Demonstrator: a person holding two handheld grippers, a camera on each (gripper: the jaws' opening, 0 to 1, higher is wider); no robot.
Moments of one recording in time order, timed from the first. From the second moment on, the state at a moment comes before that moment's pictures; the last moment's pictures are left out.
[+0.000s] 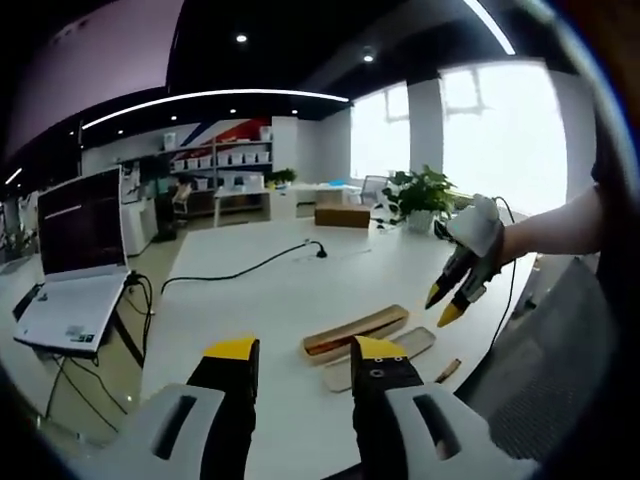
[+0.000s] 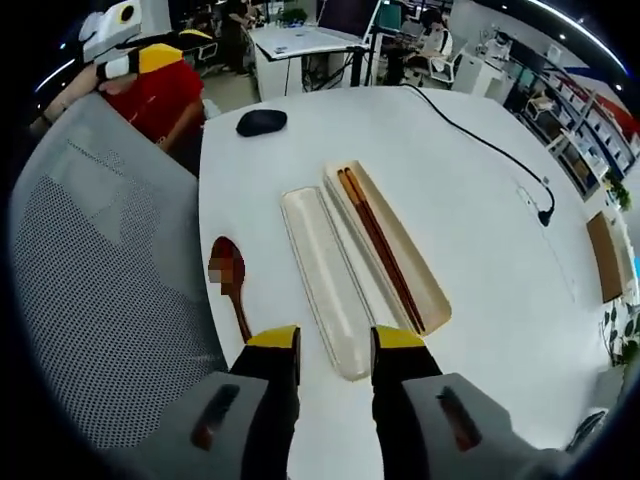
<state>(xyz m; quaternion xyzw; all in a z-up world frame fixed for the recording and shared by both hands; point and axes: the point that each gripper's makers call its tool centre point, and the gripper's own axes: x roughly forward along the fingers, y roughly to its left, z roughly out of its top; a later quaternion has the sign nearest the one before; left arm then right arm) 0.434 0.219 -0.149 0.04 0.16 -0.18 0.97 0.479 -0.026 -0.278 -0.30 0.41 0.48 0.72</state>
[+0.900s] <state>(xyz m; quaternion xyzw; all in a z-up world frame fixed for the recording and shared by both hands) 0.434 0.215 -0.167 0.05 0.20 -0.21 0.95 0.437 -0.024 -0.296 -0.33 0.41 0.53 0.66</state>
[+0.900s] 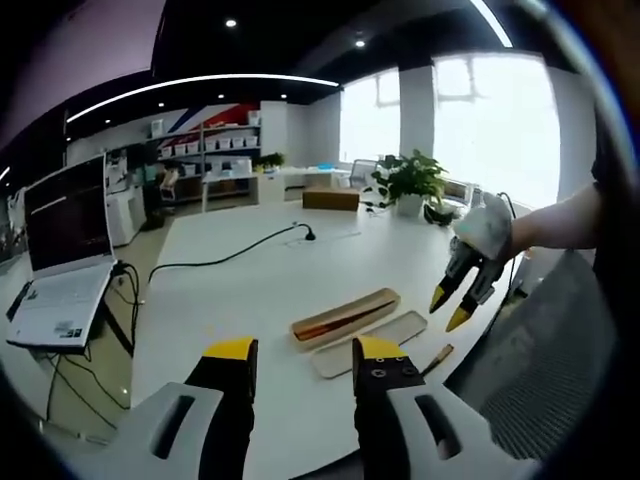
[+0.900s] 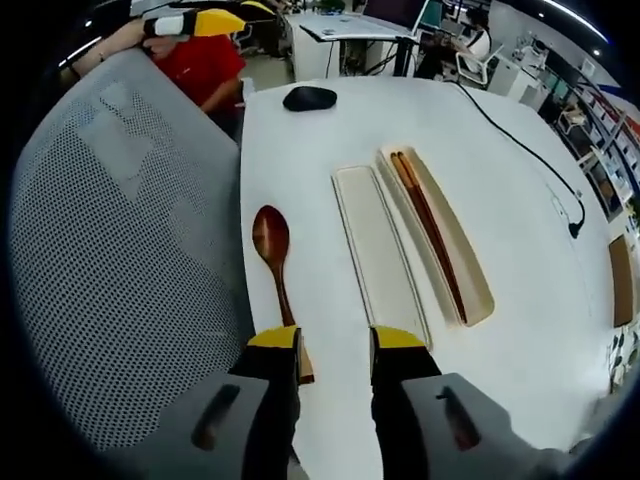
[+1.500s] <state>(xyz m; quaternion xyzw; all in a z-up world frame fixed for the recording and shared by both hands) 0.434 0.223 -0.163 0.04 0.19 -0.19 0.96 0.402 -0.001 -0.327 -0.37 0.41 0.58 0.60</state>
